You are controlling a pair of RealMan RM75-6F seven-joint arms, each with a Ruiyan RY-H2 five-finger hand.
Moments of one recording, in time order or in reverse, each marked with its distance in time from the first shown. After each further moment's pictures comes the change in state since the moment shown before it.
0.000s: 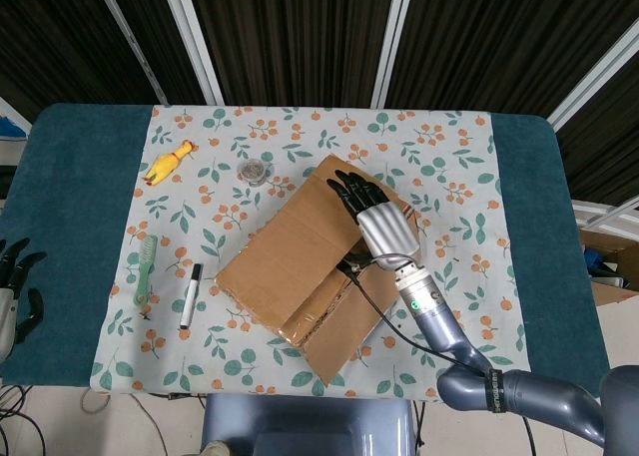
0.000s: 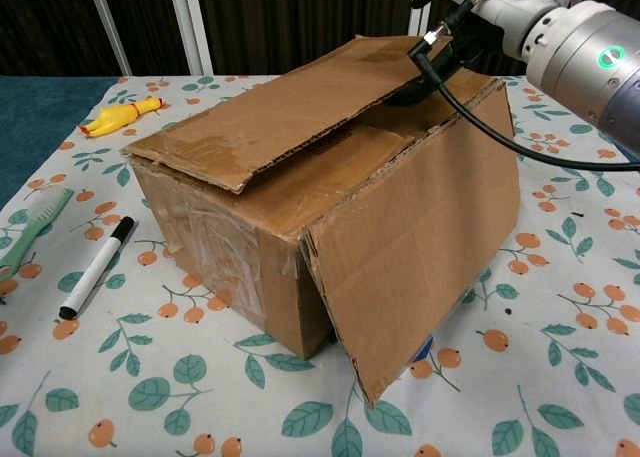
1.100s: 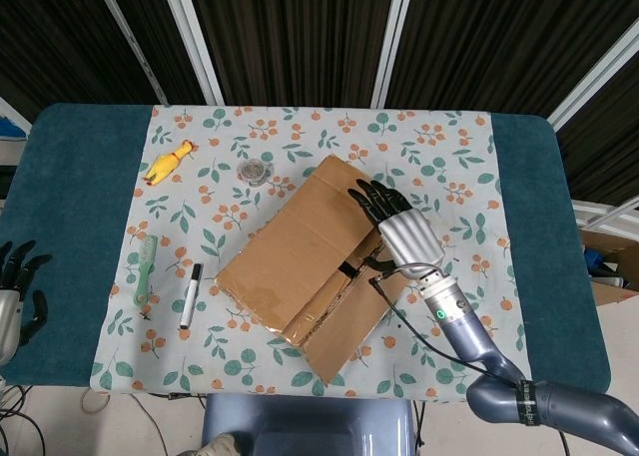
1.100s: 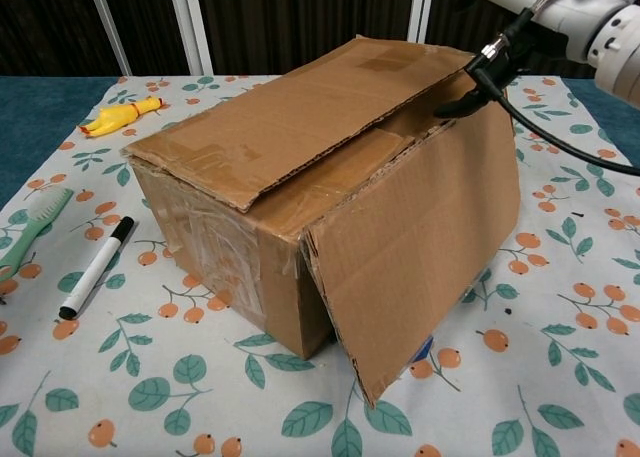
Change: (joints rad) left arm -0.008 -0.002 0.021 0.001 0.007 -0.001 0.020; right arm -0.066 0.121 -0.053 -0.081 -0.044 0.002 -0.026
